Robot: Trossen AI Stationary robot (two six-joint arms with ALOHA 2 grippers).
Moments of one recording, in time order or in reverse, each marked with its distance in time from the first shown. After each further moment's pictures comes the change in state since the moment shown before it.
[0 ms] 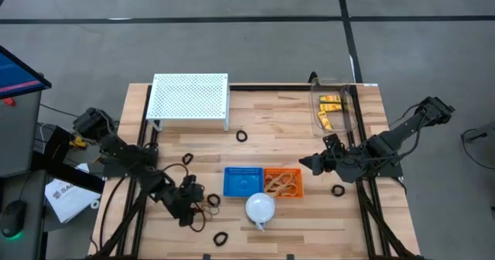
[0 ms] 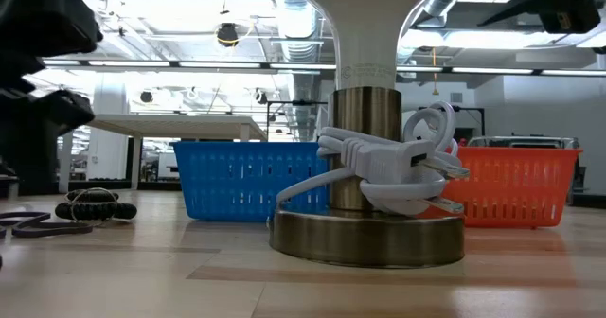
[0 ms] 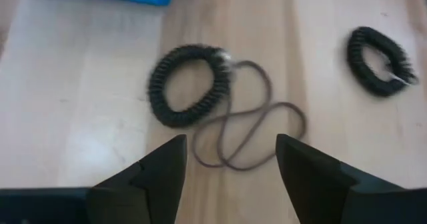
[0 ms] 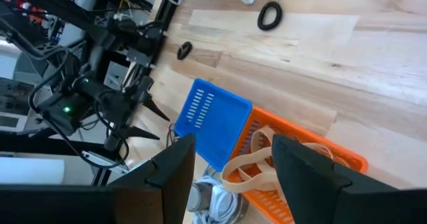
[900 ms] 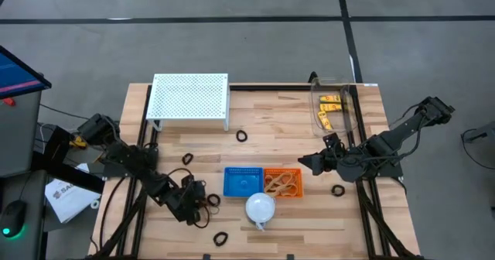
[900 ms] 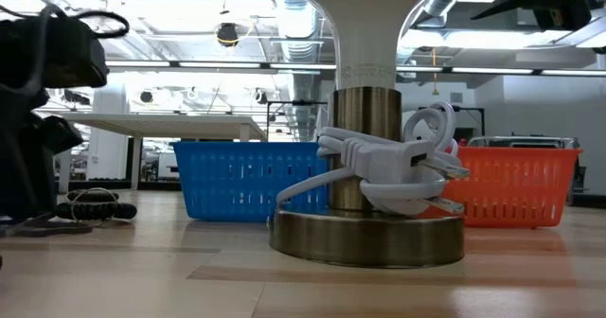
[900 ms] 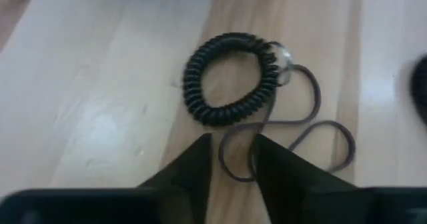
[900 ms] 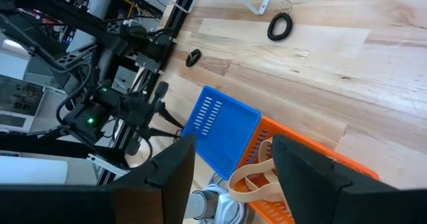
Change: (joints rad) left arm 0.000 0.129 0.005 -0.022 -0.042 -0.254; right arm 0.002 0.000 0.000 0.043 0.028 -0.052
